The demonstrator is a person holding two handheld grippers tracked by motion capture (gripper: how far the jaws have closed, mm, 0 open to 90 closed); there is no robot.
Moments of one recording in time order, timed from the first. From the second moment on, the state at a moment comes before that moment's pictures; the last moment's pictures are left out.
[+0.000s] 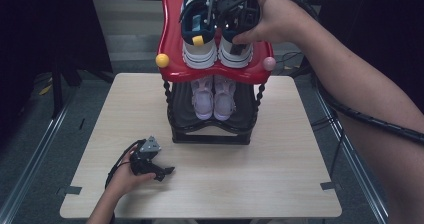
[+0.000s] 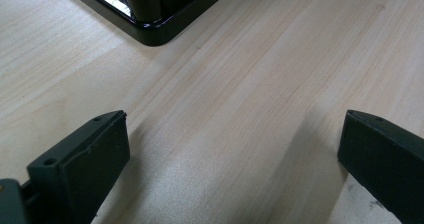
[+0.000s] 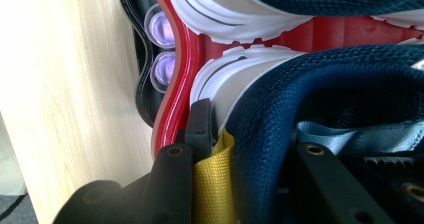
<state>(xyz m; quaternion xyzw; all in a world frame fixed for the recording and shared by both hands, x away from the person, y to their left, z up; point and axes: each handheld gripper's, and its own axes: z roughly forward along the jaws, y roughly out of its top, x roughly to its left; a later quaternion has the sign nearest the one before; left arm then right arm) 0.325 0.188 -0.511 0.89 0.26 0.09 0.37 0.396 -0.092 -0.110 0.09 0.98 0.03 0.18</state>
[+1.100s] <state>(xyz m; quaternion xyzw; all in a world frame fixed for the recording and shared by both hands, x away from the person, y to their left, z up) 0.324 0.188 -0.511 0.89 0.26 0.09 0.37 0.394 -0.102 -0.112 0.10 0.97 0.07 0.19</state>
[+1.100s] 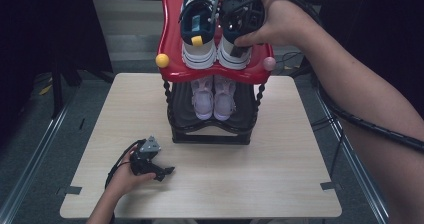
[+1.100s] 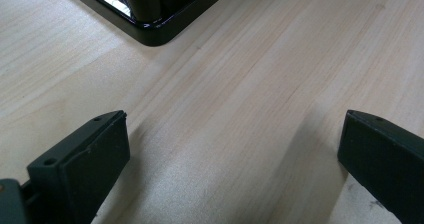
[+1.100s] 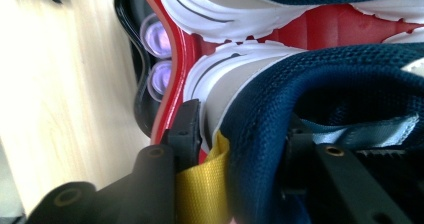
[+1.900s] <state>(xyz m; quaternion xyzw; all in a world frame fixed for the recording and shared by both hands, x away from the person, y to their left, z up) 0.324 0.187 -0.511 0.89 0.26 0.09 0.37 0.380 -0.120 -0.089 0.15 0.97 0.11 0.15</state>
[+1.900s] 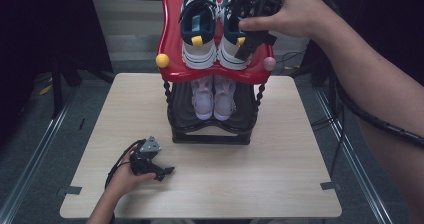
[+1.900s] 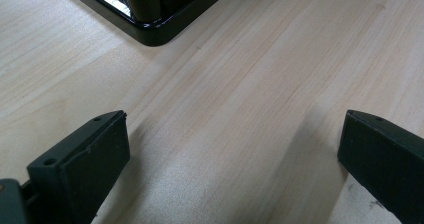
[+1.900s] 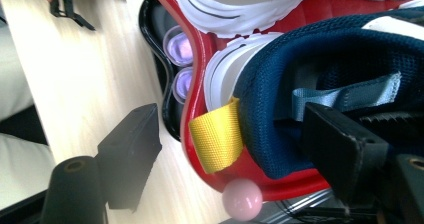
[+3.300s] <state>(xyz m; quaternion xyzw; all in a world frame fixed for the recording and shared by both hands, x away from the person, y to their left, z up) 0.324 0.188 -0.511 0.89 0.26 0.09 0.37 0.363 -0.155 -0.096 0.18 0.98 0.06 0.09</state>
